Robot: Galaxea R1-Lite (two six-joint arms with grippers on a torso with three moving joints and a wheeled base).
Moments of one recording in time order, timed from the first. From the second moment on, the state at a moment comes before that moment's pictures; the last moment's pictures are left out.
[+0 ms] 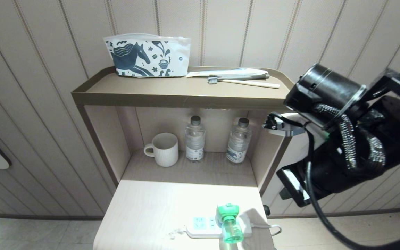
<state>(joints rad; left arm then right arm) 0.00 0.00 -0.12 0.31 0.00 0.01 0.72 1.69 -1.66 1.10 -0.05 0.36</state>
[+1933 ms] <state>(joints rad) 0.00 0.00 -0.12 0.31 0.00 0.01 0.83 2.00 -1.42 0.59 -0.19 0.60</state>
